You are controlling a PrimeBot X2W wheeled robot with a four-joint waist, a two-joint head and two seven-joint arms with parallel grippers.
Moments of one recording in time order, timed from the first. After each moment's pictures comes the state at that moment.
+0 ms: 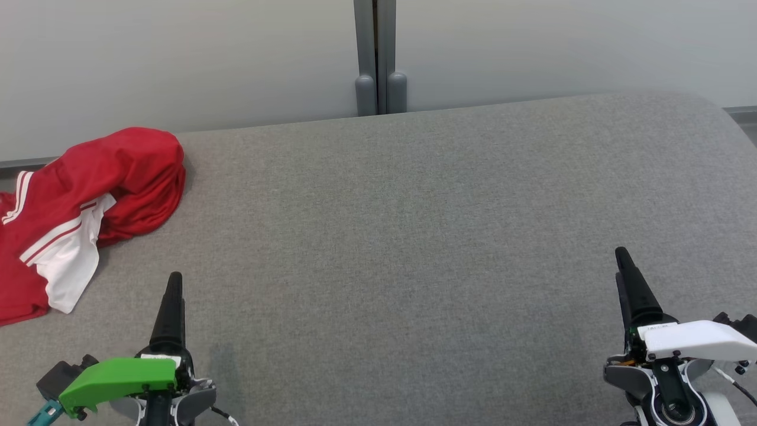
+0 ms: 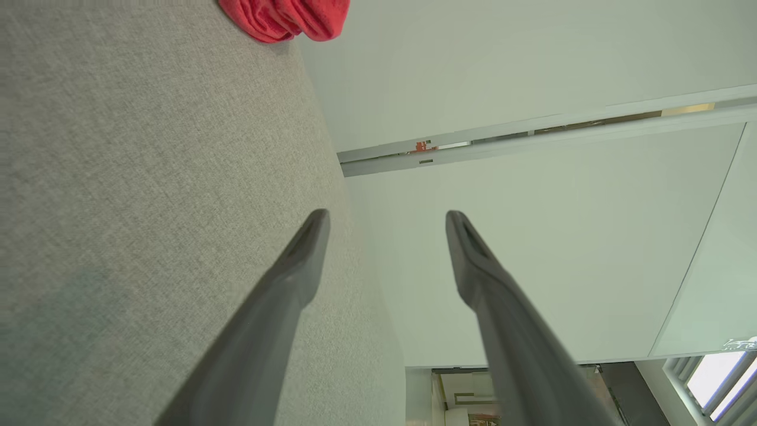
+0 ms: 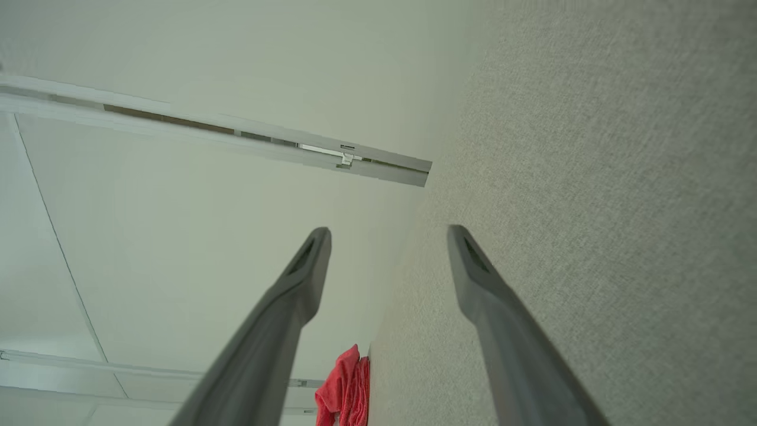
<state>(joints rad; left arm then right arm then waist) -0.08 0.04 0.04 0.27 -1.47 -0.12 0.01 -0.06 -0.05 -0.09 0.21 1.36 0.13 0.01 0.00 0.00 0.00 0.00</state>
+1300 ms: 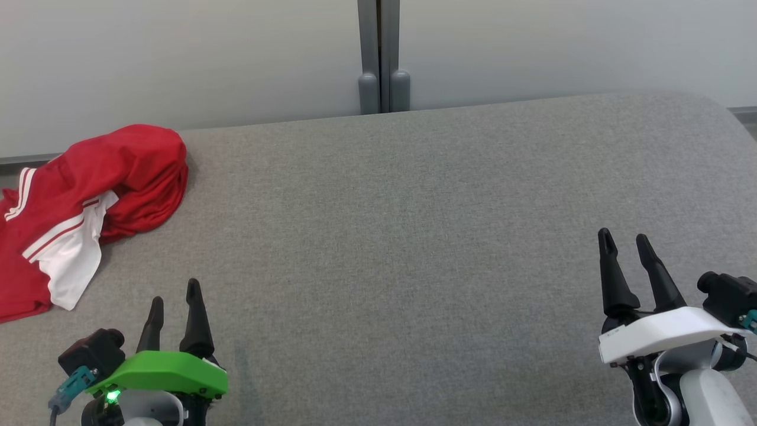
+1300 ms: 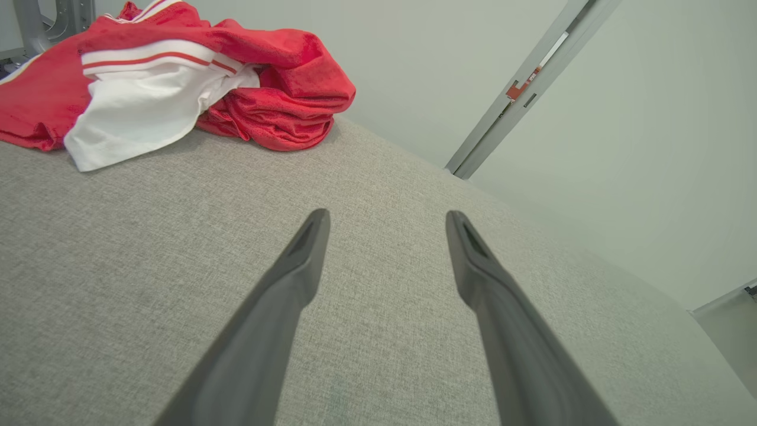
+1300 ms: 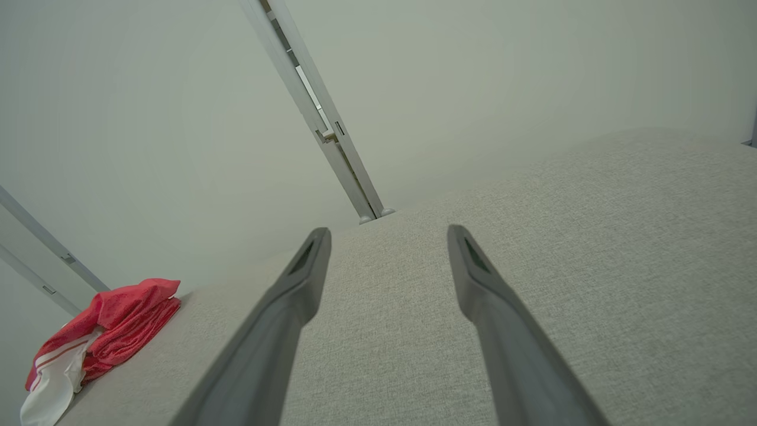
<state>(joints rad) -0.08 0.07 -0.04 0.28 -0.65 0.01 -0.12 -0.06 -0.10 -0.03 0.12 0.51 0.13 -0.12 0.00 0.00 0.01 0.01</state>
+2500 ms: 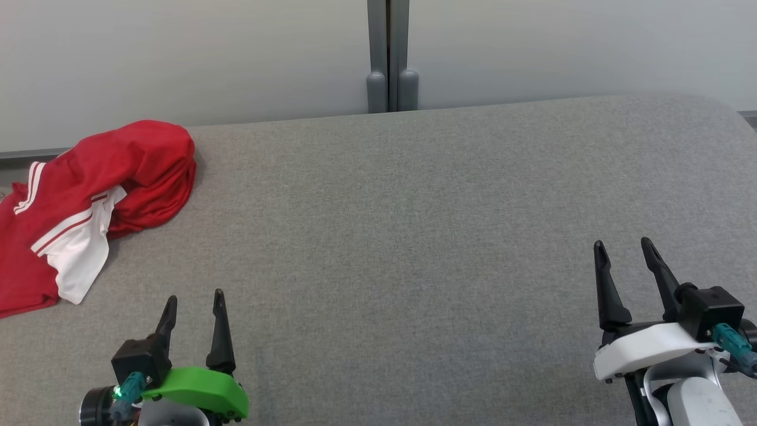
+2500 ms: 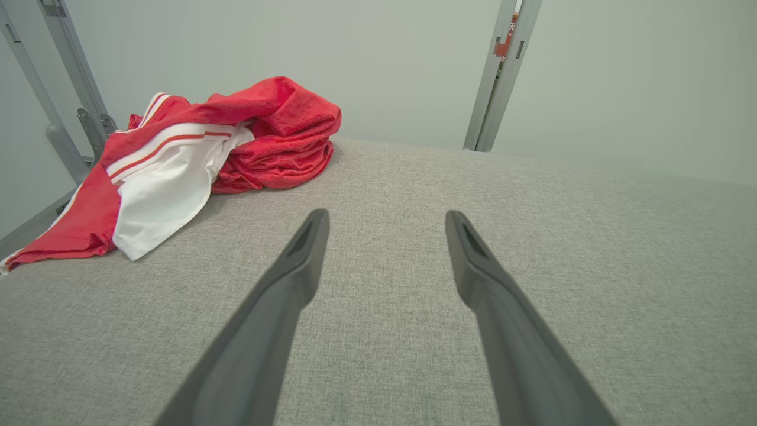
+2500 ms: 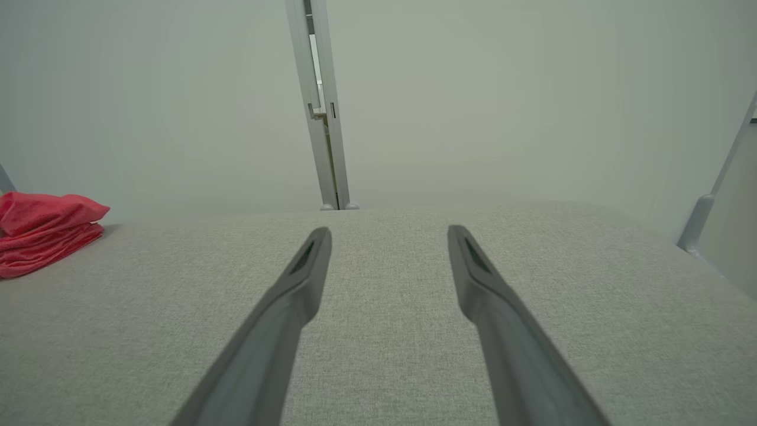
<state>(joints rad) -0.06 0.08 -0.09 0.30 -0.28 0.02 -0.21 -0.05 -0.08 -0.06 0.15 0.14 0.13 -0.21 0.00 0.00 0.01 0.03</state>
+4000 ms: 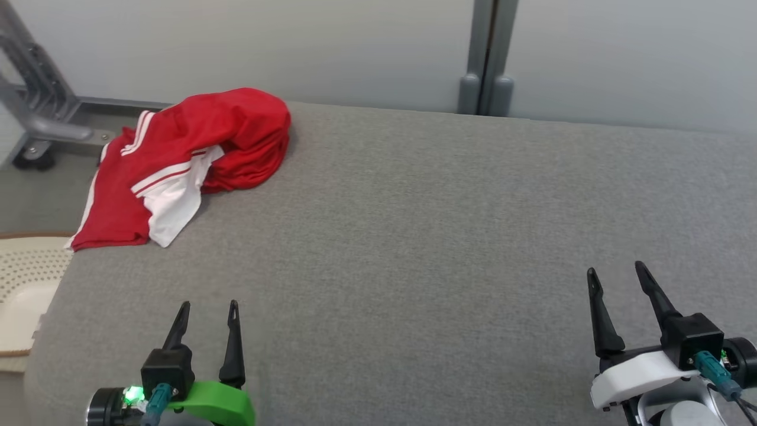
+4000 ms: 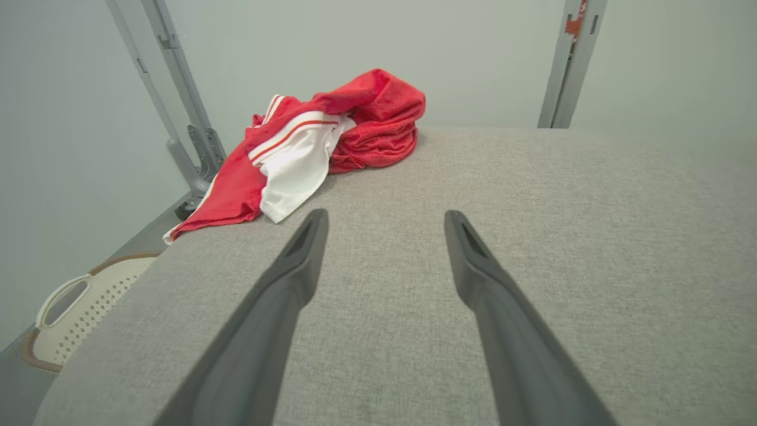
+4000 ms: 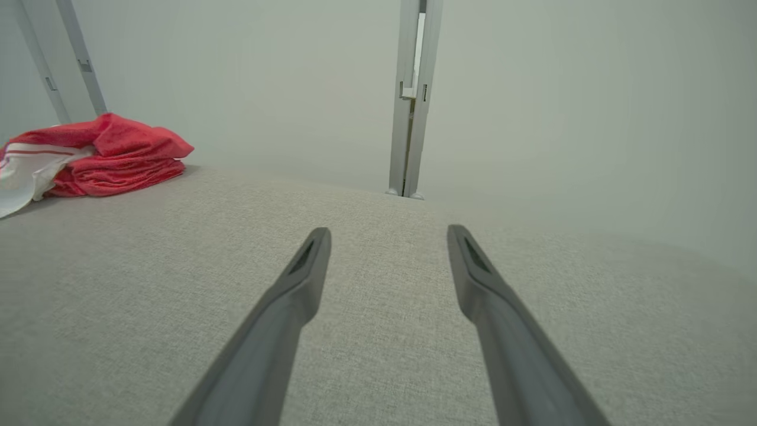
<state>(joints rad) -0.05 0.06 -0.07 0.35 -0.08 -0.02 -0.26 0.01 -0.08 -0.06 0.17 0.01 0.13 -0.26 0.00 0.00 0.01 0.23</state>
